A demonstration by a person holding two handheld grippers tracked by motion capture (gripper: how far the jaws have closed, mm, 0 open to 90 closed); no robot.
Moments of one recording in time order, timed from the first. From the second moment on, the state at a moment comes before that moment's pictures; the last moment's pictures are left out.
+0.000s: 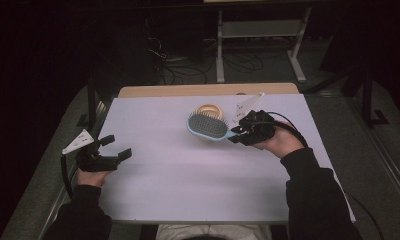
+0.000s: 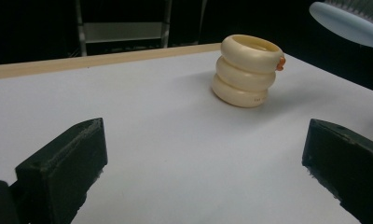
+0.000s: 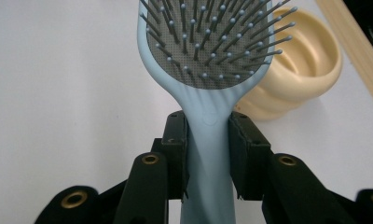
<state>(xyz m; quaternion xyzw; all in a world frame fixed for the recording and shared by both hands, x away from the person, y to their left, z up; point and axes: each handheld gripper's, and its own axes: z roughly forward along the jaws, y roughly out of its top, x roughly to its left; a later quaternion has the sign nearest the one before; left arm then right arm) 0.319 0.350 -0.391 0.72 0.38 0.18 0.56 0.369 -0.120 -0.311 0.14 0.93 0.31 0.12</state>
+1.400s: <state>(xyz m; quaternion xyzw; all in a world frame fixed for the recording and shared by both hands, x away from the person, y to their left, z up) 0.371 0.239 -0.334 0.76 0.30 0.12 0.57 0.388 -0.093 -0.284 0.14 0.91 0.35 0.16</state>
